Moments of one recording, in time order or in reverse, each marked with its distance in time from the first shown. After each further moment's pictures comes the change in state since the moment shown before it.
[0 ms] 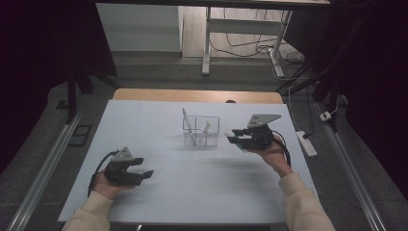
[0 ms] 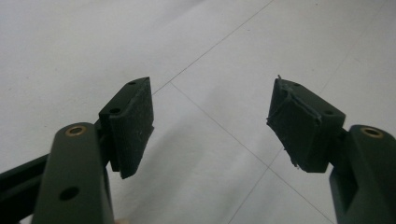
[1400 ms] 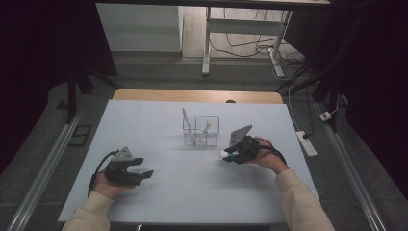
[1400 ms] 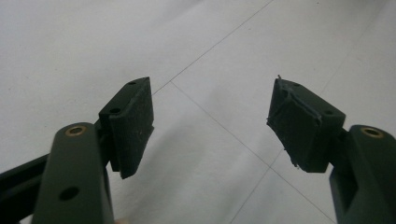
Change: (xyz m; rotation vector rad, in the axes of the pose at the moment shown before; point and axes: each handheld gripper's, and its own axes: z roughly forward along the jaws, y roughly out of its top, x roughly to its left) left arm 0.001 0.000 0.001 0.006 0.000 0.003; right arm 0.011 -0.023 0.046 0.370 0.174 -0.297
